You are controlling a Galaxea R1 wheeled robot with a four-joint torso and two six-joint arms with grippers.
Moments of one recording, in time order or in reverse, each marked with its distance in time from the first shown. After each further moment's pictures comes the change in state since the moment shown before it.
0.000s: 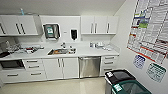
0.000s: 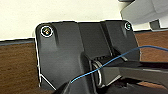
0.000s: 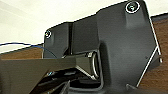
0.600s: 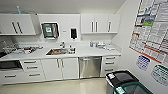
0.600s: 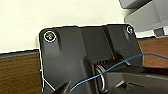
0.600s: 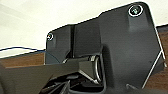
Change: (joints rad) left arm -0.011 -0.005 -0.005 0.000 -0.010 0.000; right arm 0.007 0.005 0.004 0.000 0.000 0.000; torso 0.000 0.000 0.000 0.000
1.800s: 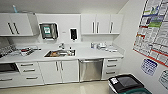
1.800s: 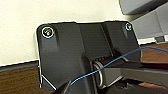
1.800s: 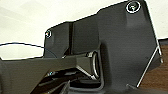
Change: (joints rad) left arm 0.008 0.005 0.001 0.000 0.006 0.000; right arm -0.008 -0.006 -0.001 0.000 -0.003 0.000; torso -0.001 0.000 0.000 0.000
